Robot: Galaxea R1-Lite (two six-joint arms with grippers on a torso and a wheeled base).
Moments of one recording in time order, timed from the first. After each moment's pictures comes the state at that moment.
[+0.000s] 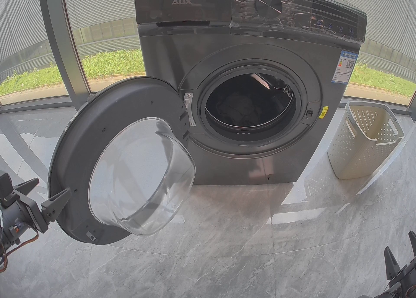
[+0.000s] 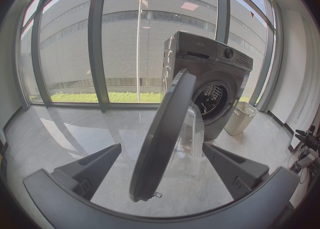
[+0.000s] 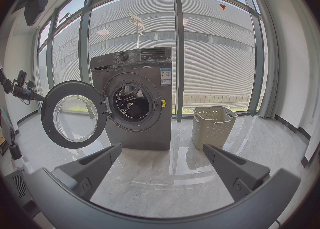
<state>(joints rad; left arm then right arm) -0.07 0.89 -0.33 -0.35 -0.08 -0.02 0.00 0.01 -0.02 0.01 0.00 0.00</state>
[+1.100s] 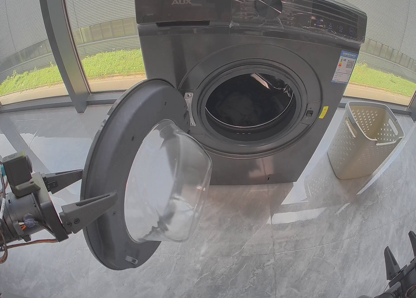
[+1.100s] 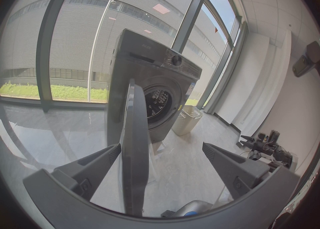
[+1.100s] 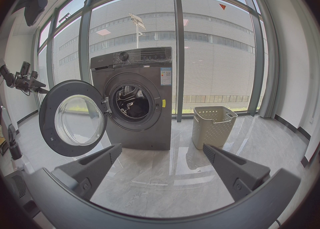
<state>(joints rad) -0.41 1.01 -0.48 -0.37 -0.28 -0.15 0.00 0.02 -0.02 0.01 0.00 0.00</state>
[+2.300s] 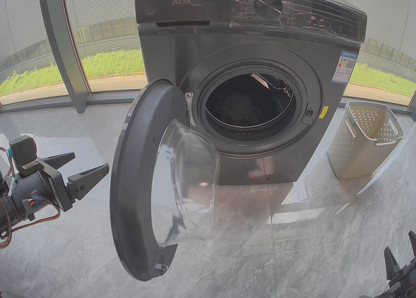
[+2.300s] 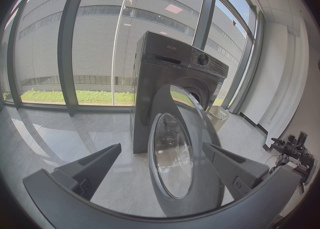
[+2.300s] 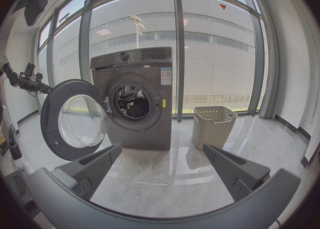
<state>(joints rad) -0.34 1.10 -0.53 -0.38 -0.10 -0.09 0.00 0.02 -0.02 0.01 0.00 0.00</state>
